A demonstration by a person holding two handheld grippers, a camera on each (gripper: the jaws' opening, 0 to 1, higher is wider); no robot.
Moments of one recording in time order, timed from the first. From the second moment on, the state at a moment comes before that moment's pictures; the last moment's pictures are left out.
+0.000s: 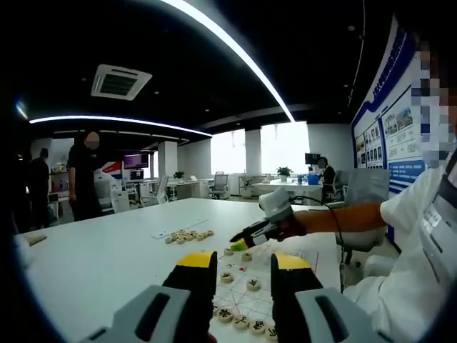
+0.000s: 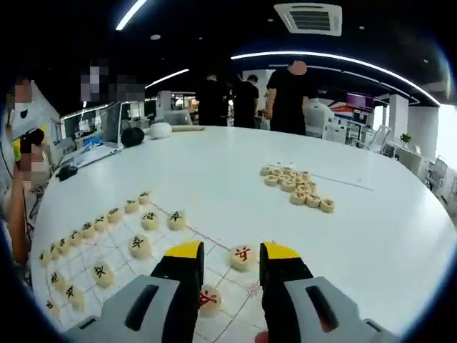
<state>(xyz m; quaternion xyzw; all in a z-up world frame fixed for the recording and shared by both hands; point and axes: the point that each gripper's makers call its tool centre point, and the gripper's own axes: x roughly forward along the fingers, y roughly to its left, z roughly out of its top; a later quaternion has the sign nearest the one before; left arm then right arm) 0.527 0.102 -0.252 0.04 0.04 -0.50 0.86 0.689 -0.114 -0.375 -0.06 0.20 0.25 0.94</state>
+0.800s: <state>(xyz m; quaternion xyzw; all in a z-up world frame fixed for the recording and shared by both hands) 0.515 0.103 -0.257 0.04 0.04 -0.53 0.84 0.813 -0.116 -0.405 -0.10 0.23 0.15 0.96</state>
